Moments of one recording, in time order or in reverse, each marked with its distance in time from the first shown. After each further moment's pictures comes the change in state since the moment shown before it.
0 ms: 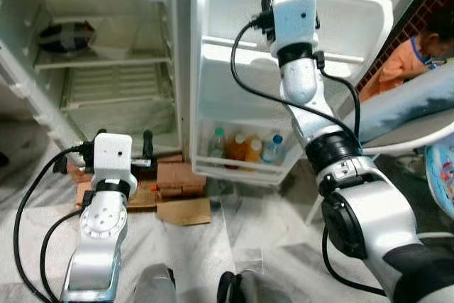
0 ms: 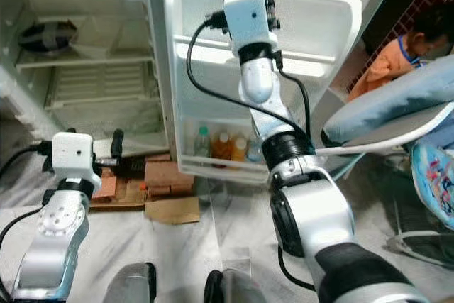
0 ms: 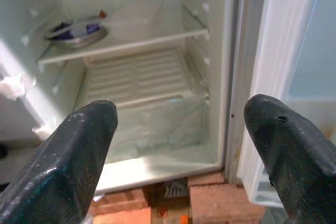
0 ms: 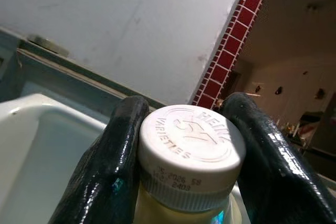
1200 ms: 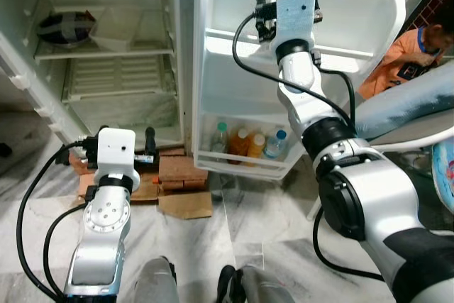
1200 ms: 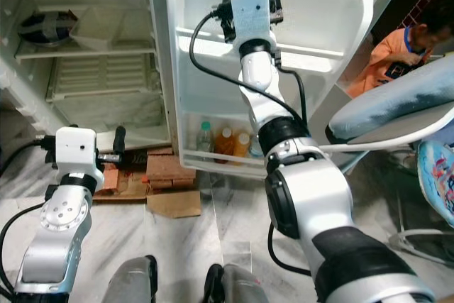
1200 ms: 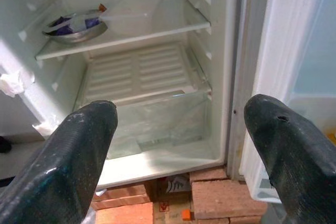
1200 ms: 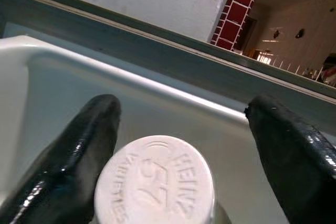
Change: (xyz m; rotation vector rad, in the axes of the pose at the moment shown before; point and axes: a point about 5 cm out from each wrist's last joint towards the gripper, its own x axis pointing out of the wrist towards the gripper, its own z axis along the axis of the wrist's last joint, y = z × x) left arm 0.011 -0.005 0.009 0.005 -0.005 0.000; right arm 0.010 -0.001 -0.016 0.094 0.184 -0.009
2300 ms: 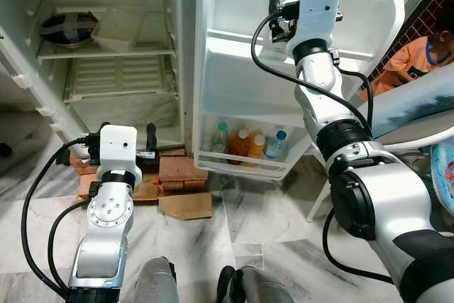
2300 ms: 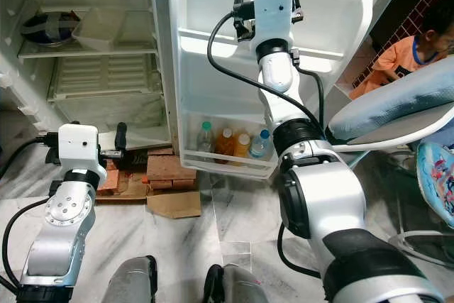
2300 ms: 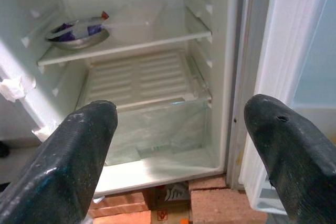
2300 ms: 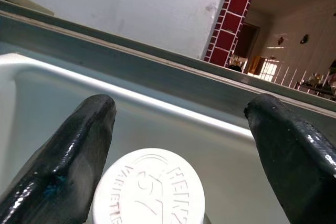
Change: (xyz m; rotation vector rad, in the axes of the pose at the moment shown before) left arm 0.006 -0.003 0.001 -0.008 -0.023 0.004; right arm -0.002 -0.026 -0.004 0.055 -0.042 0.029
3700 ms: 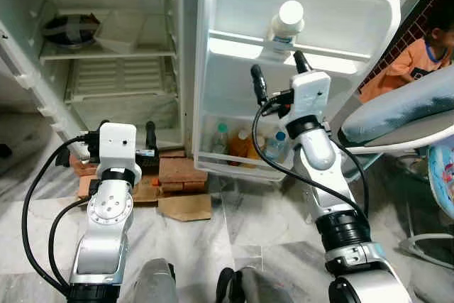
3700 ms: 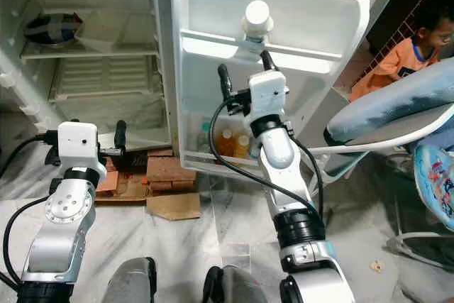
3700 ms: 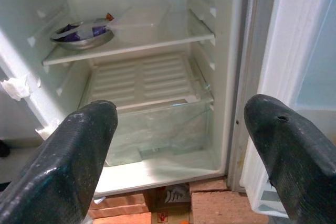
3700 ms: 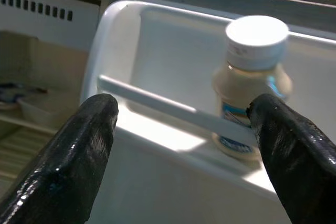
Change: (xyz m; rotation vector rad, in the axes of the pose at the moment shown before) left arm 0.002 0.000 -0.002 0.000 0.003 0.002; right arm -0.092 0.028 -0.027 0.154 0.079 0.205
